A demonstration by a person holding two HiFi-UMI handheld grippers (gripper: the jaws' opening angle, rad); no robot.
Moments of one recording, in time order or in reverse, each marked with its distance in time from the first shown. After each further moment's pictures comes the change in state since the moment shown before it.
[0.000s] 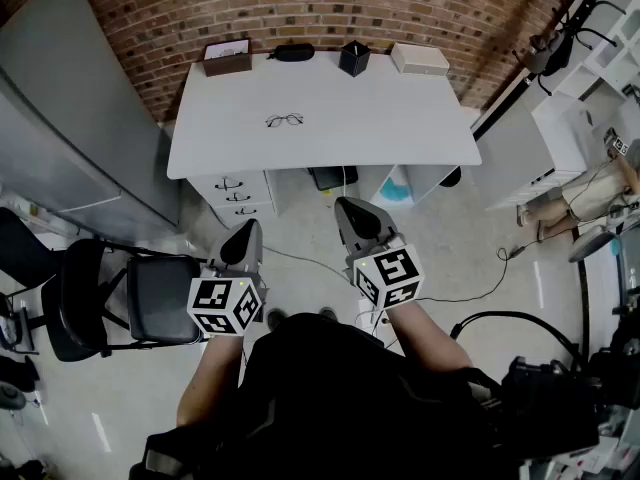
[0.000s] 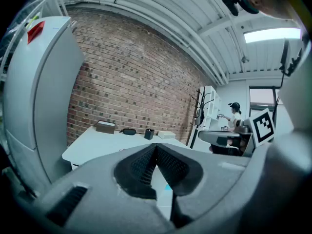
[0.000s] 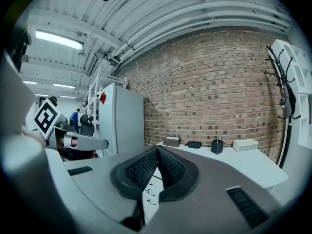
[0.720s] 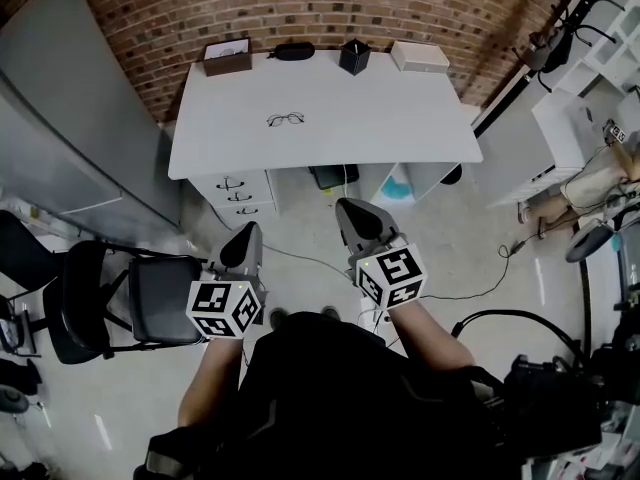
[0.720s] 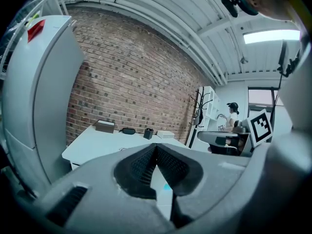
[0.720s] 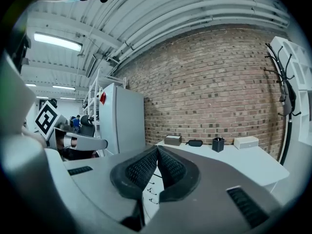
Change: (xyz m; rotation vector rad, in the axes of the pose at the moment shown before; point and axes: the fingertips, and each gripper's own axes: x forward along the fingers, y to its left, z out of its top) left arm -0.008 0.006 -0.007 -0.014 0.002 -0.015; right arm -0.001 0.005 -0.006 0.018 0.010 -0.001
